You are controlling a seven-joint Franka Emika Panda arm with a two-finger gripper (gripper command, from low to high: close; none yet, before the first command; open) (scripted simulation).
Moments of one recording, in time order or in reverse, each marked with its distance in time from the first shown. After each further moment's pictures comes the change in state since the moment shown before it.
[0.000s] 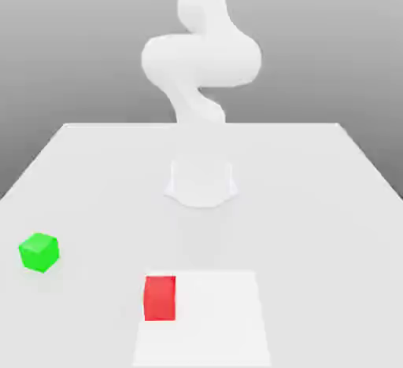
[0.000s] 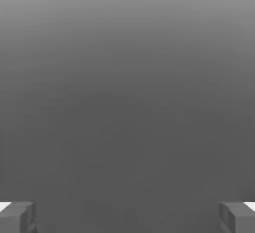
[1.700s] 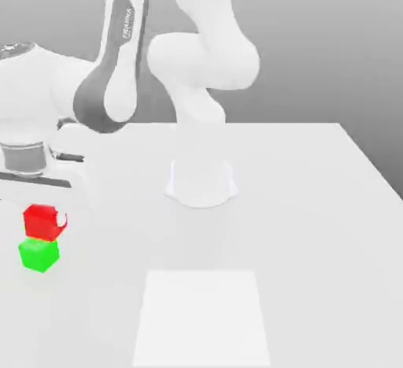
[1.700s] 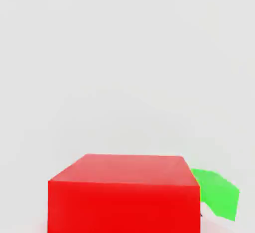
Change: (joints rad) arm -0.578 0.678 -0.298 -0.354 -0.009 0.317 -0.591
